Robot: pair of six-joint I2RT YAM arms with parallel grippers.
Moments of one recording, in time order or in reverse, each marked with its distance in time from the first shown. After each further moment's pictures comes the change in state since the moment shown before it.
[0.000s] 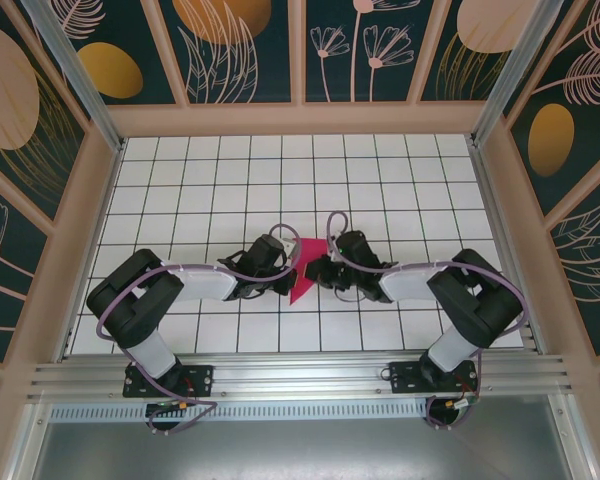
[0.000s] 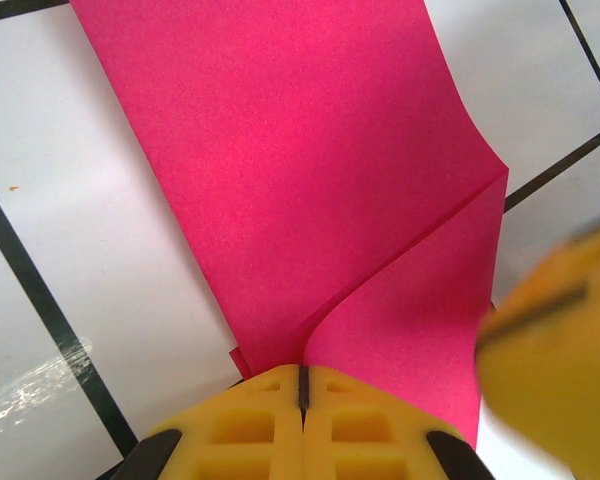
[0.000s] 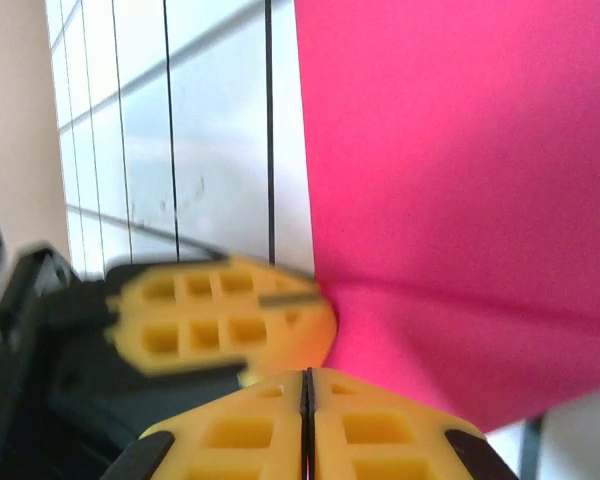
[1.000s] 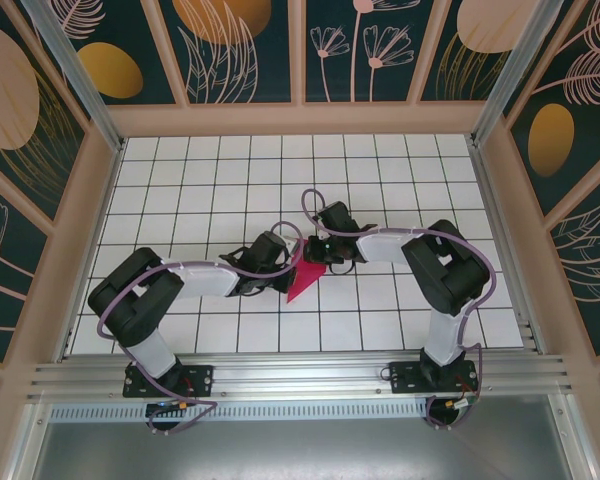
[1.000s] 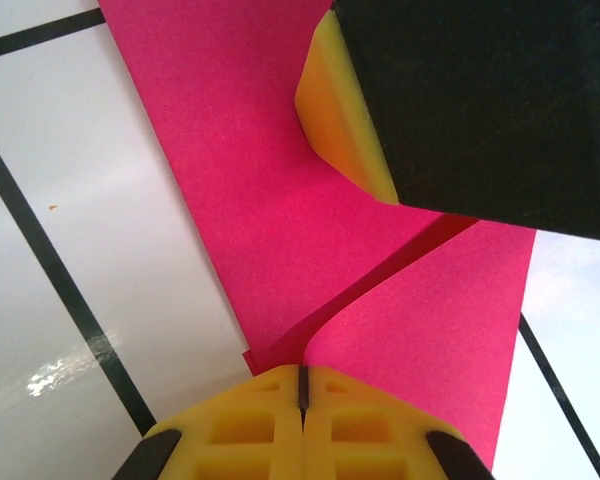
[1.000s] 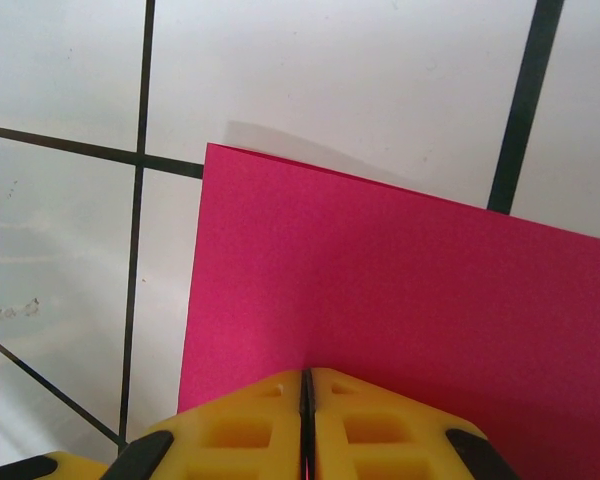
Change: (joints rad) left arm 0.003 0.010 0.047 -0.072 -0.031 0.034; right arm -0.054 0.260 0.397 -0.425 0.087 -0.382
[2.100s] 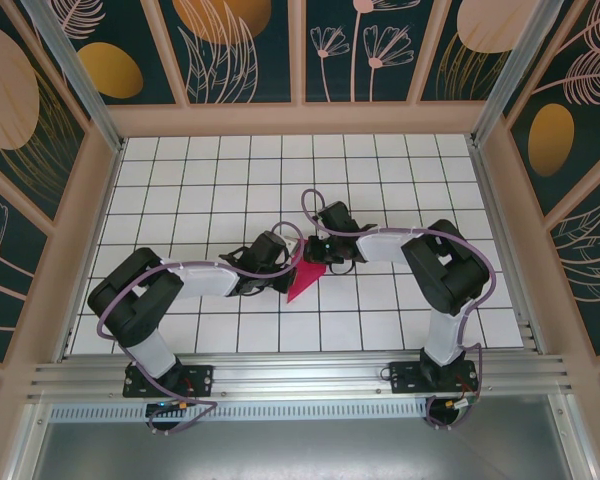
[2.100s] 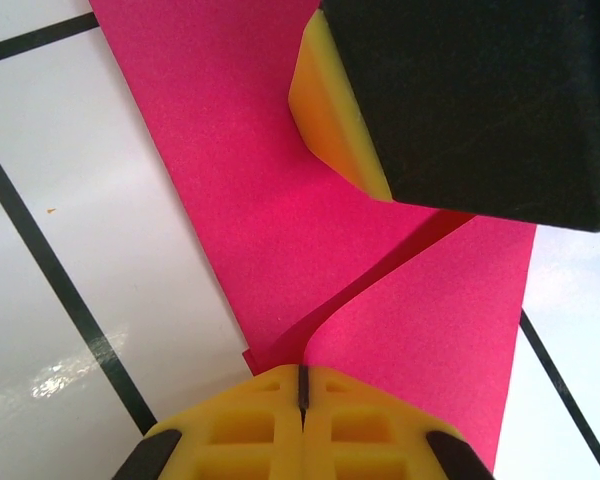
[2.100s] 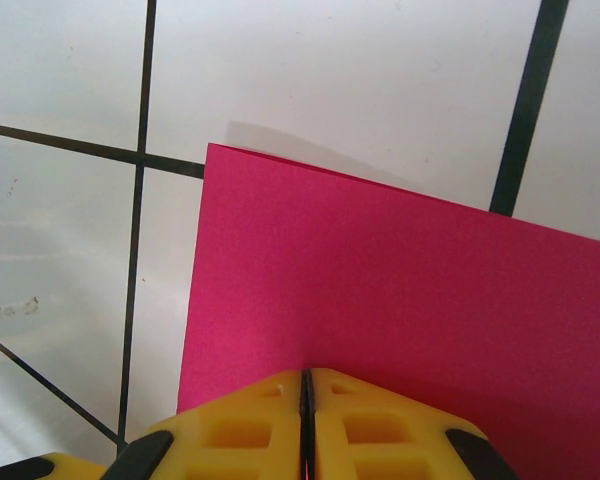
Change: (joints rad) left arm 0.000 -0.002 0.000 -0.006 0.002 0.023; right arm 0.000 0.003 0.001 0.001 -0.005 -0.007
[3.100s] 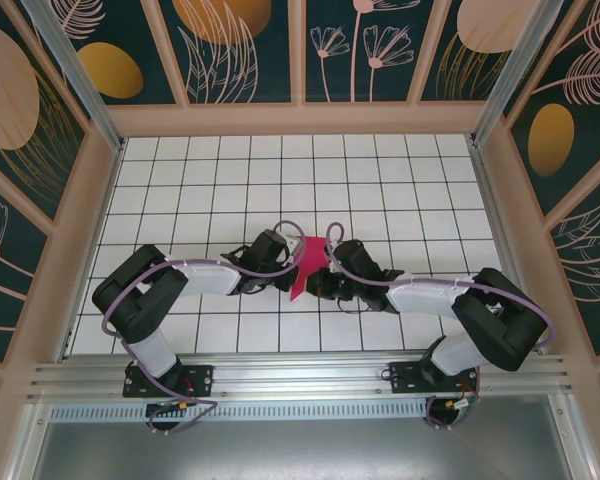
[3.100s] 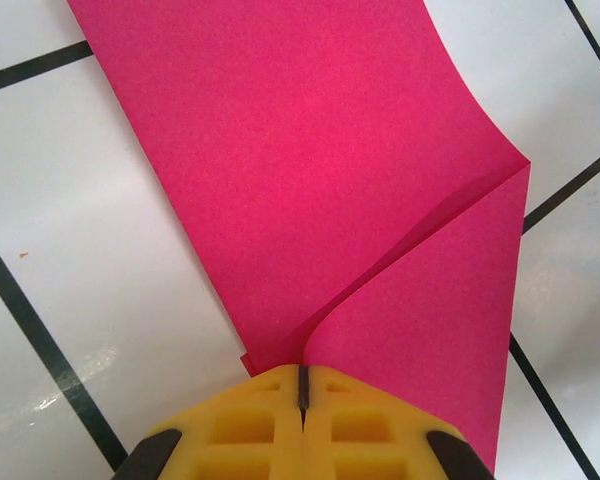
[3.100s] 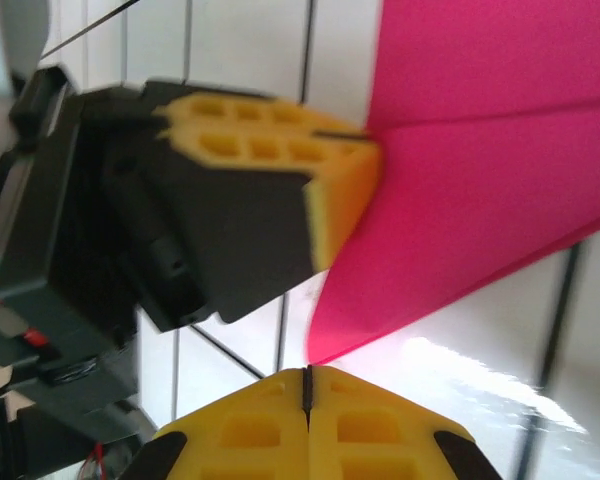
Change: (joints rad) left arm 0.005 0.031 0.007 0.049 0.026 0.014; right arm 0.179 -0.413 -0.461 0.323 -0.040 0.355
